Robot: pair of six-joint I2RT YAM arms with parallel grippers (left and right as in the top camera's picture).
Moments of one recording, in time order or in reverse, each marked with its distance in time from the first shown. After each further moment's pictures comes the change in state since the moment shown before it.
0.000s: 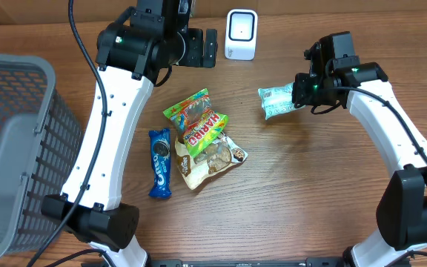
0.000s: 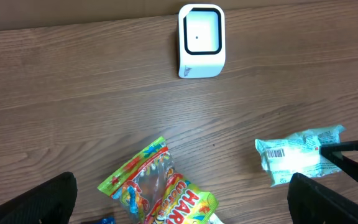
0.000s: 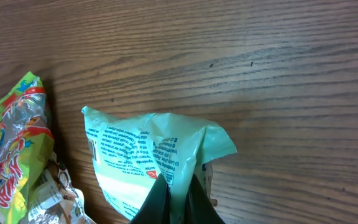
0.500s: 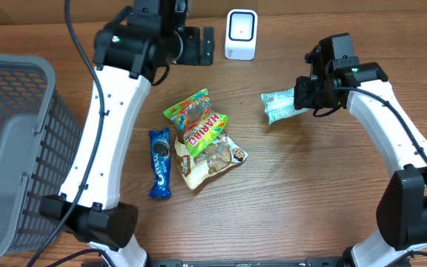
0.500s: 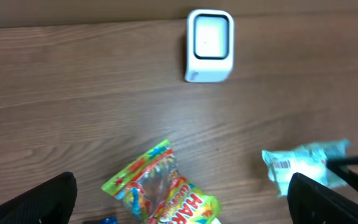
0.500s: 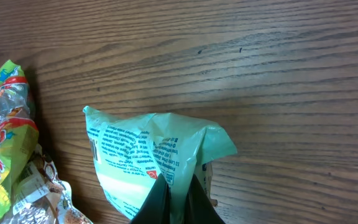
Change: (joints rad) left arm 0.037 0.000 0.010 0.000 0.001 -0.026; right arm 0.000 0.000 0.000 -0.040 0.031 -0.015
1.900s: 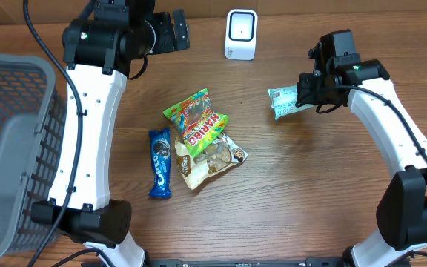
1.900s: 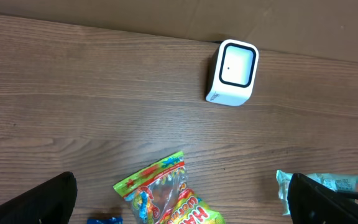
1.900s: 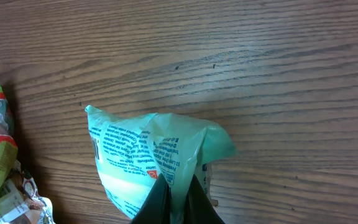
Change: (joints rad) left arm 0.086 0.000 0.059 -0.024 0.004 -0.095; right arm 0.000 0.000 0.029 -0.008 0.085 0.000
